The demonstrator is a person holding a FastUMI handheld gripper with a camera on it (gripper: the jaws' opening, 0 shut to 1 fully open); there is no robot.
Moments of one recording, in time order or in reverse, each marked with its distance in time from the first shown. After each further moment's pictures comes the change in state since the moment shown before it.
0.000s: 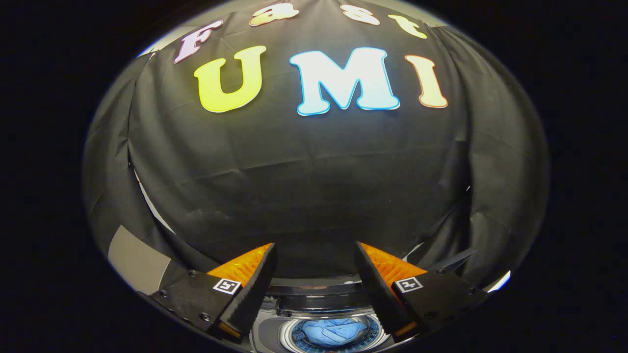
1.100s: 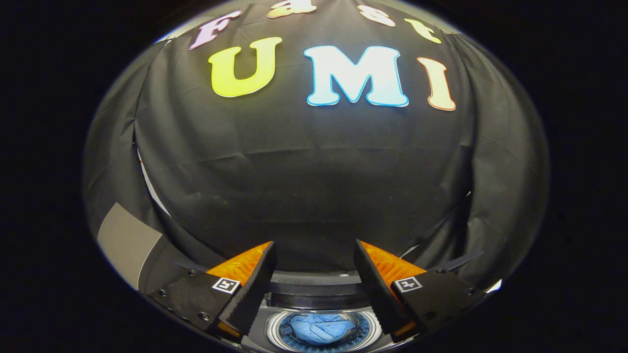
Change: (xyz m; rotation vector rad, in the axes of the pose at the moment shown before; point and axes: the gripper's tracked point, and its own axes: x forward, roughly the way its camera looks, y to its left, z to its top) arm -0.014 0.002 -0.025 -0.083 0.006 0.002
